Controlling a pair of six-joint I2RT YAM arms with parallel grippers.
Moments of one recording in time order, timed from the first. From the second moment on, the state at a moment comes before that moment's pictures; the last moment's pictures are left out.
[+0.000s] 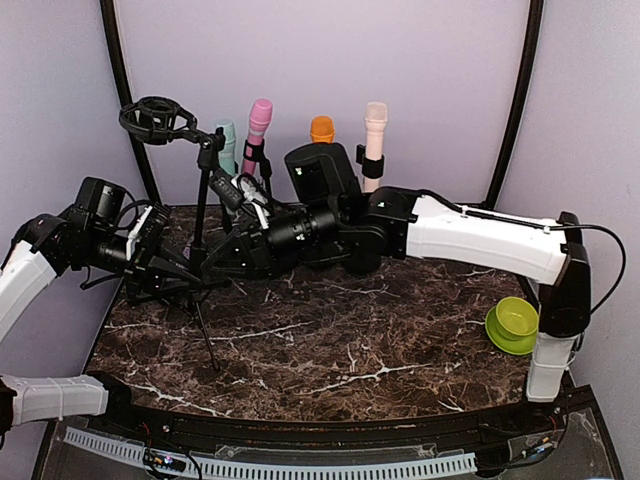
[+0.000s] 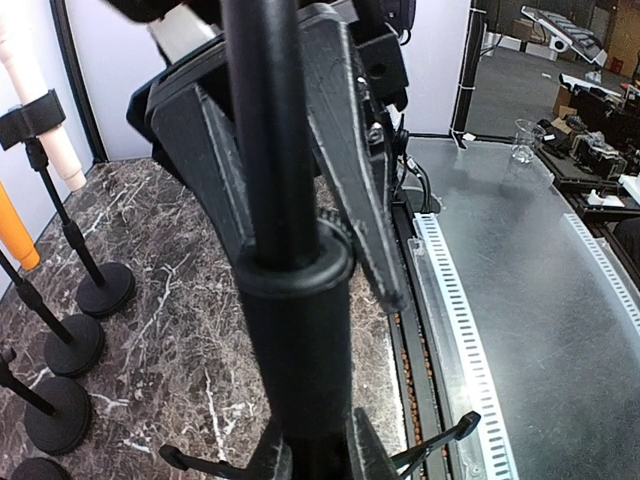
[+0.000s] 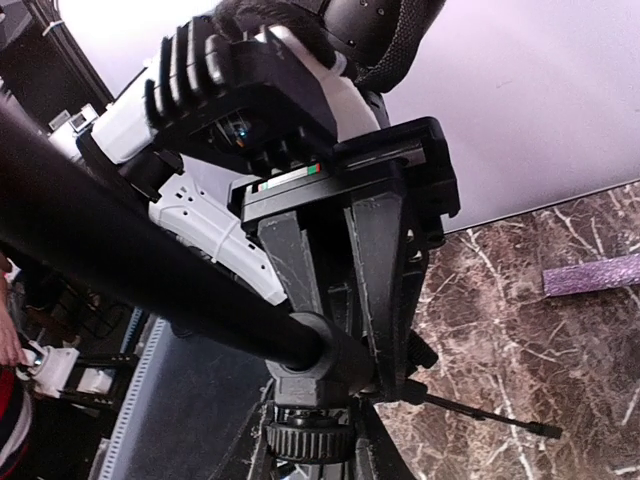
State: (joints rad) left arm -0.32 0.96 1.06 -0.95 1.12 0.78; right arm 1.16 1.90 1.84 -0.24 -0.62 0.21
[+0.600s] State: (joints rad) left arm -0.32 0.95 1.07 -0.96 1.12 0.87; right arm 1.08 1.98 1.68 0.37 -1.01 0.93
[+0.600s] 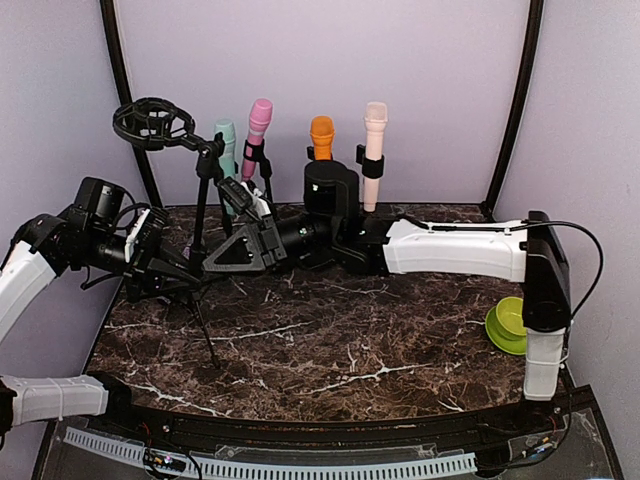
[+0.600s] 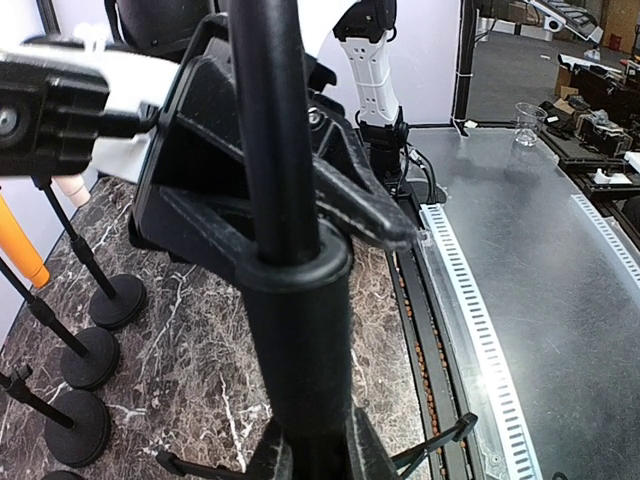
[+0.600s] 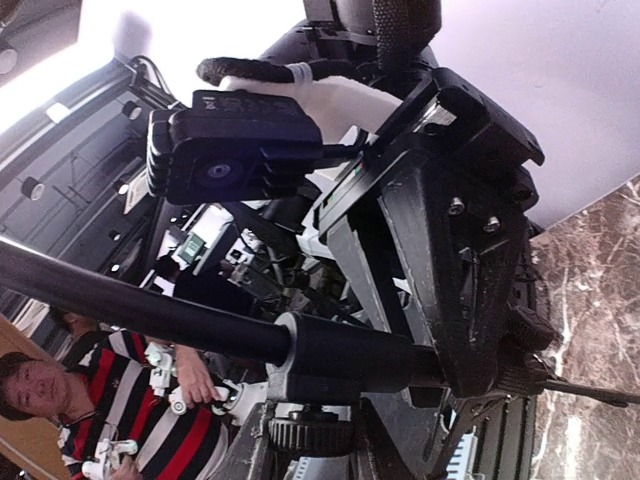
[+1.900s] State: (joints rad) left arm -0.32 0.94 1.05 -0.76 1.23 0.47; right arm 1.27 1.70 1.68 -0.12 -0.18 -0.13
